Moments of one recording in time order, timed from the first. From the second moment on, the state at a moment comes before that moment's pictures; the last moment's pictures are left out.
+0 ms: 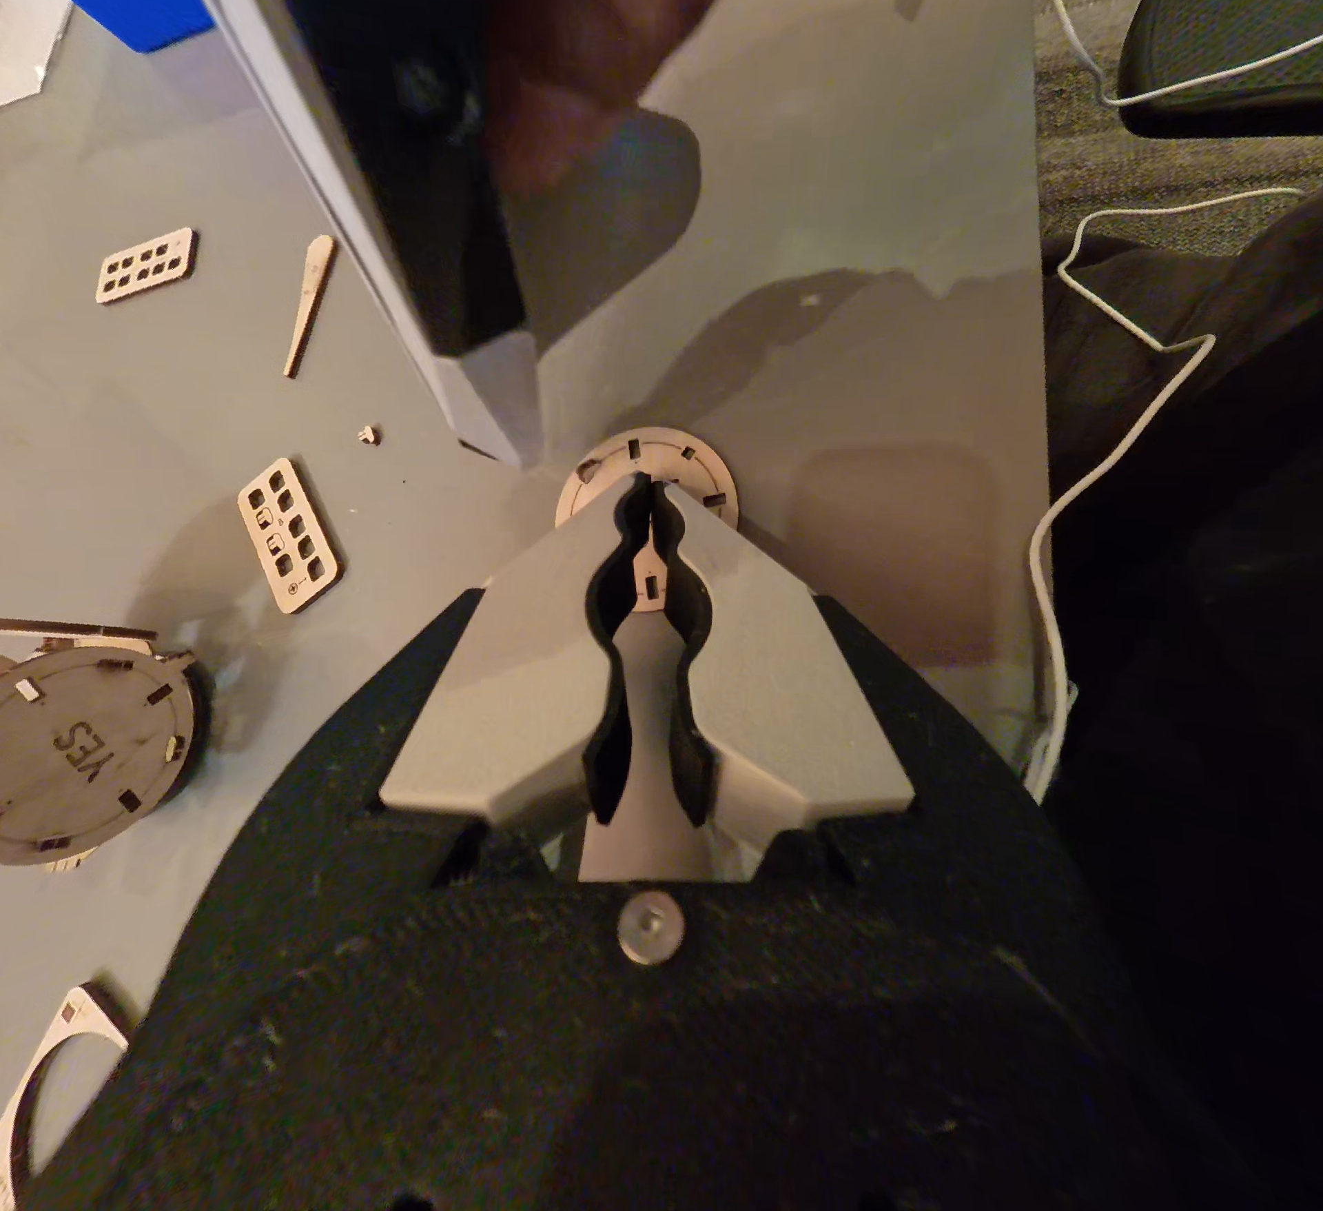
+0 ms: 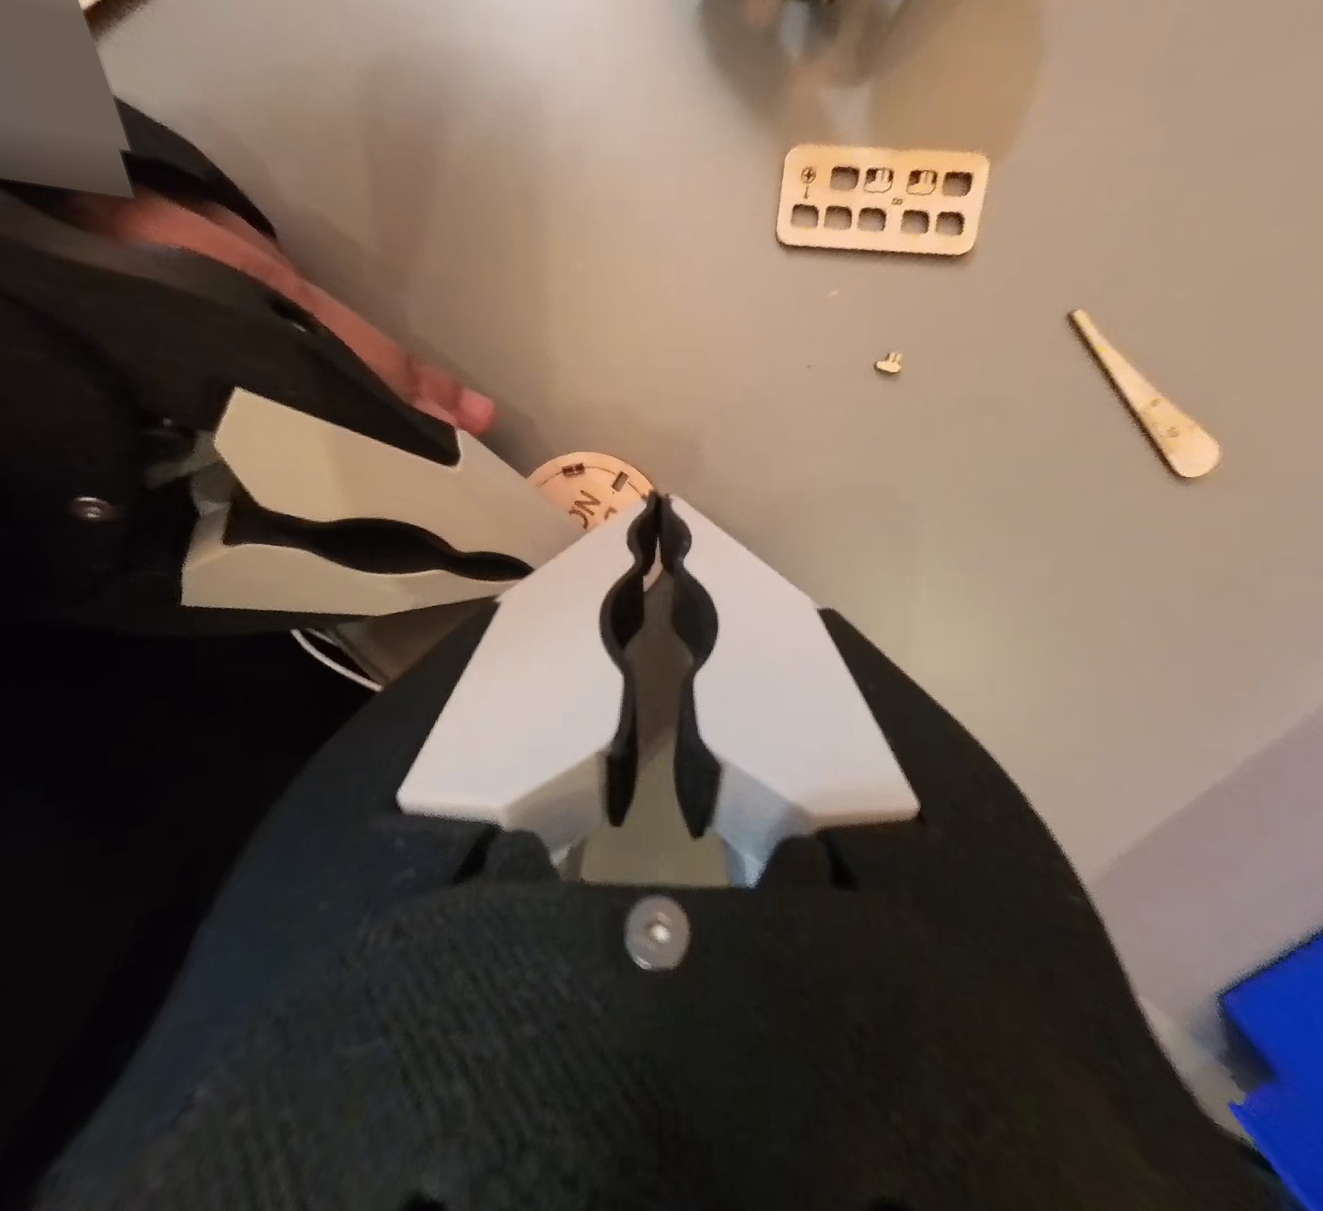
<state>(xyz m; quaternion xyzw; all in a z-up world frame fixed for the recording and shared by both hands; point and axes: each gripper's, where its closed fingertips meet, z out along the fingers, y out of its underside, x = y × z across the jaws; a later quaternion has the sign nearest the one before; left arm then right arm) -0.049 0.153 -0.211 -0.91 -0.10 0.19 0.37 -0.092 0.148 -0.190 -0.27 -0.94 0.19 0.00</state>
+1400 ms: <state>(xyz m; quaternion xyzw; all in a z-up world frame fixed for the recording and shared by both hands) -0.066 0.146 -0.203 -0.90 -0.19 0.12 0.38 -0.093 0.139 -0.152 -0.30 -0.81 0.51 0.01</state>
